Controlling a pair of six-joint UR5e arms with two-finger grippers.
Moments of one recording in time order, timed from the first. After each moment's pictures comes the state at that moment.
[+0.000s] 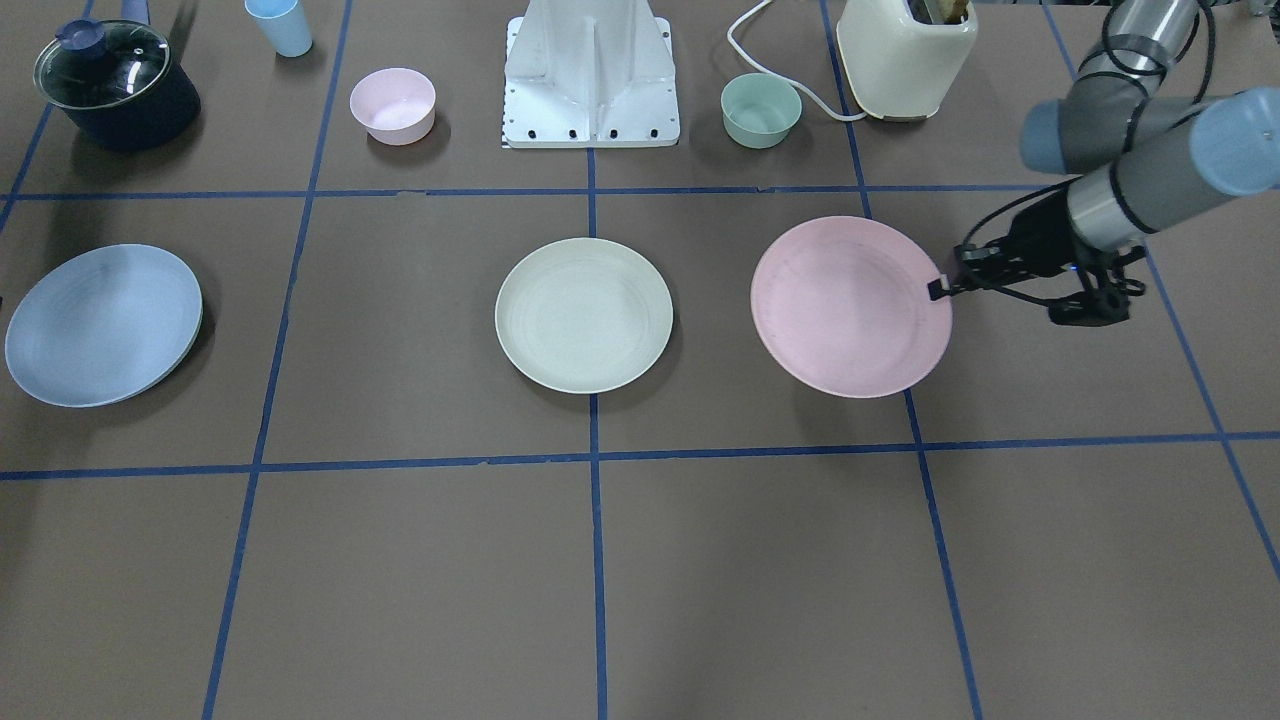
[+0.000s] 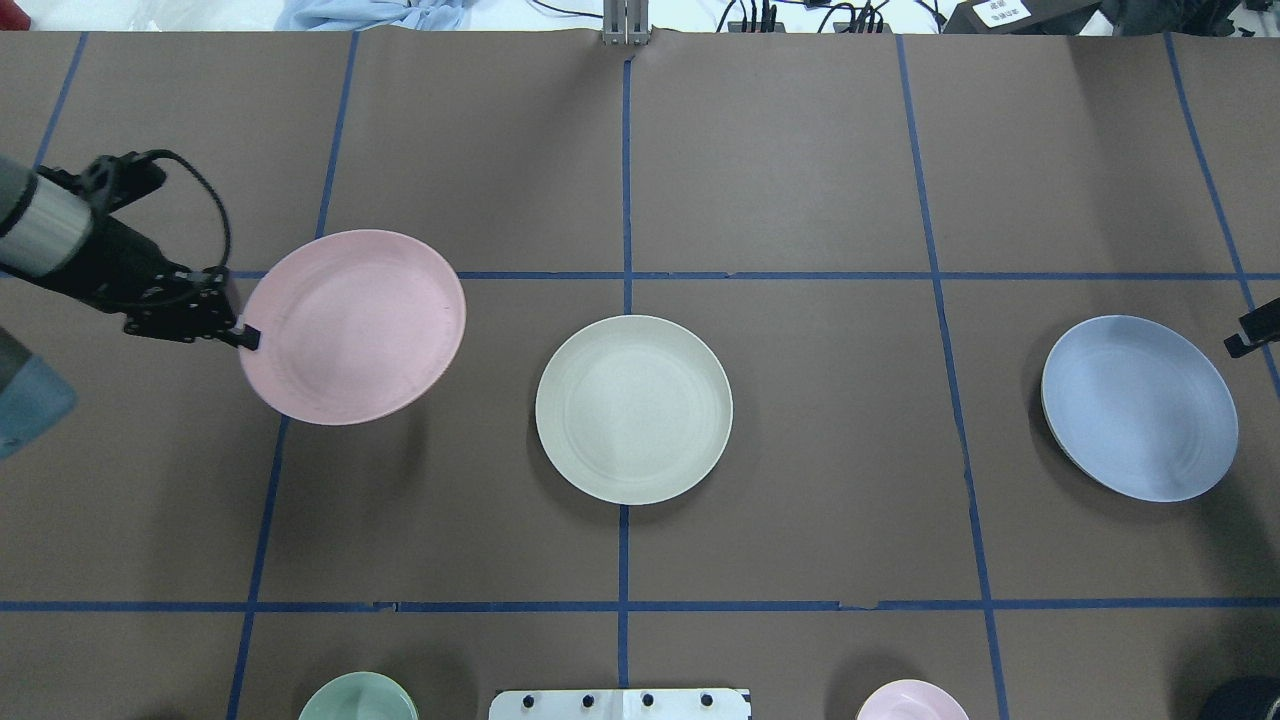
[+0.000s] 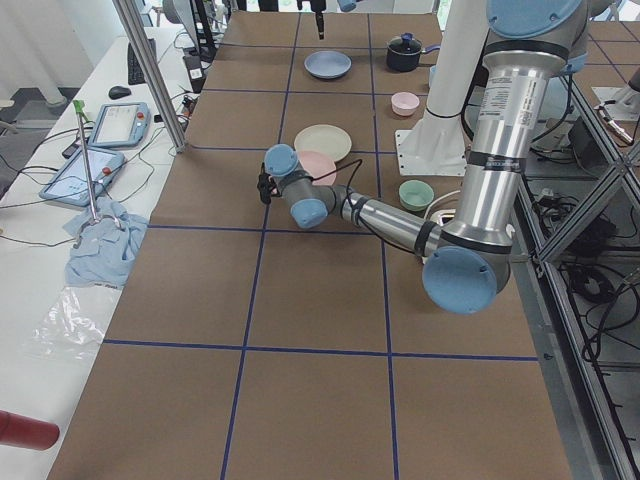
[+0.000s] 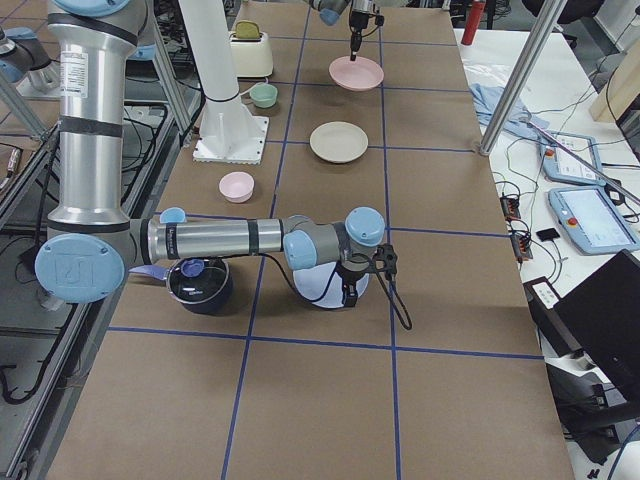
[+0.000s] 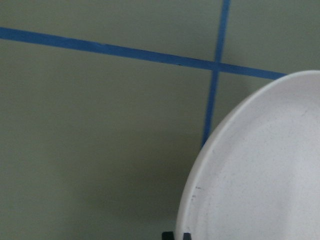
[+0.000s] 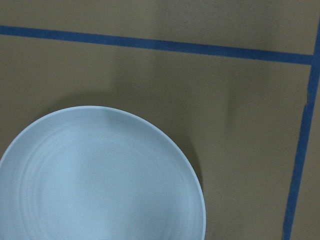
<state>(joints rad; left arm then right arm) -0.93 -1.79 -1.69 -2.21 -2.52 -1.28 1.26 -1.65 1.69 -1.38 2.40 0.26</state>
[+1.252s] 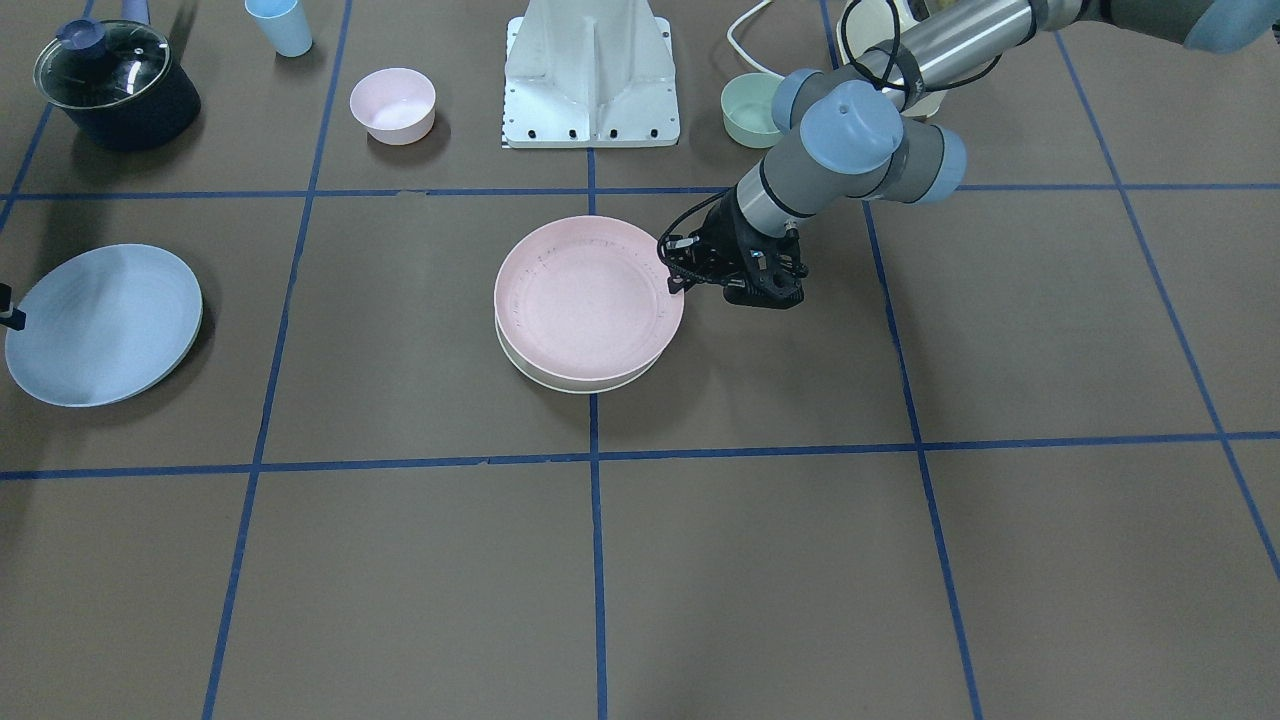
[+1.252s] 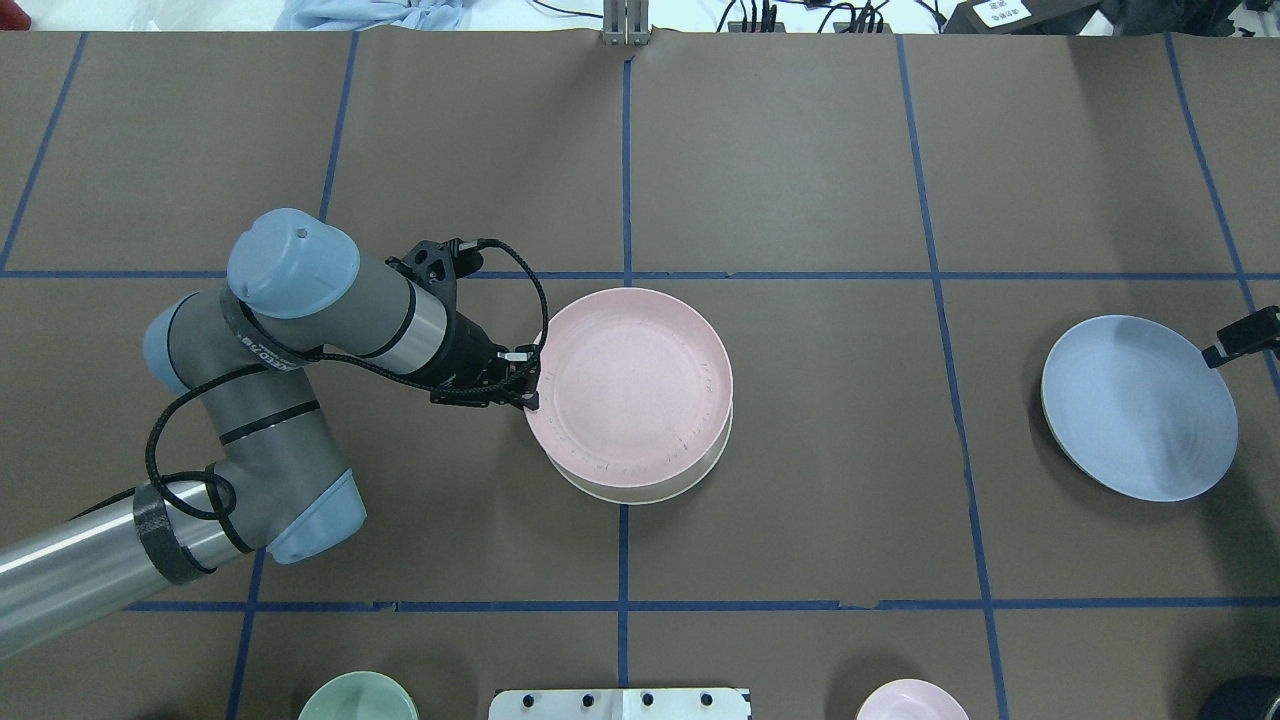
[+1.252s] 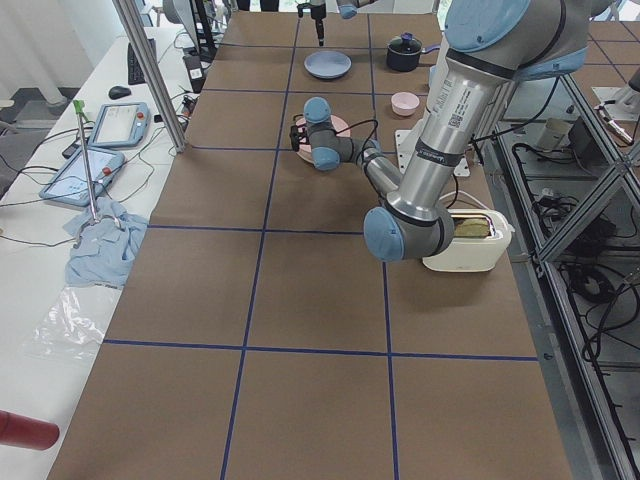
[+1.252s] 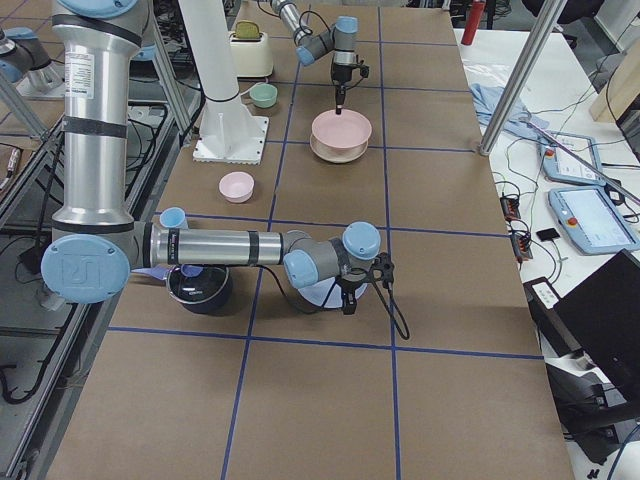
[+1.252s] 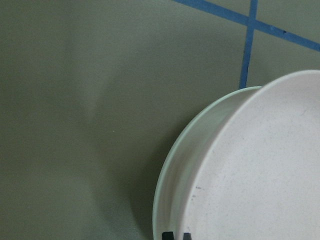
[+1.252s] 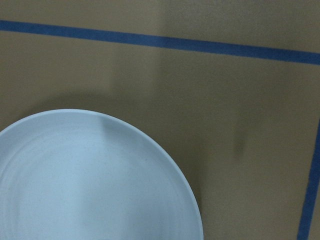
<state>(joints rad) -0.59 -2.08 -1.61 -2.19 -2.15 -1.46 1.23 -1.65 1.59 -1.22 2.40 0.32</state>
